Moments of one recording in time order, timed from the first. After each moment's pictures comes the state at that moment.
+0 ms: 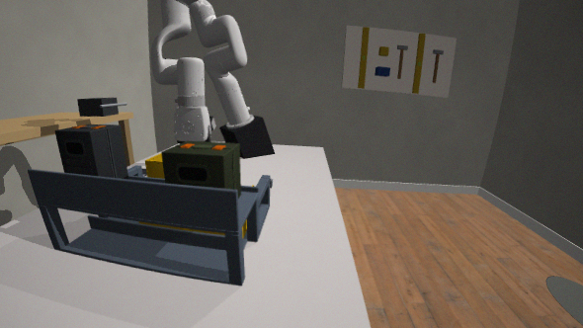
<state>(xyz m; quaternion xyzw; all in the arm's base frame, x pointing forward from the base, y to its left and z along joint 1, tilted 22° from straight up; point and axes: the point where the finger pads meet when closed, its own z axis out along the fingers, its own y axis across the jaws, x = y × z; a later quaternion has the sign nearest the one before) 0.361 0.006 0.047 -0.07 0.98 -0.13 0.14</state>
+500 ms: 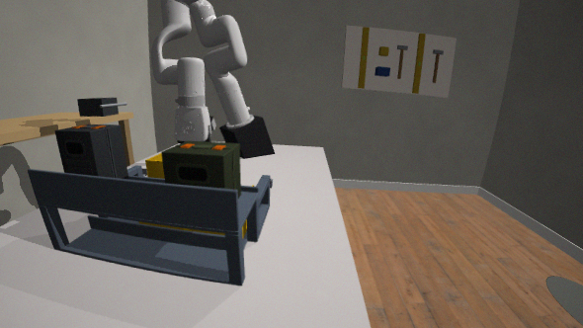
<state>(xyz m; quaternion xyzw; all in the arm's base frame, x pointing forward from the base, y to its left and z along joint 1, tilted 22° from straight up) 0.359 0.006 0.047 -0.07 0.98 -0.13 0.14</state>
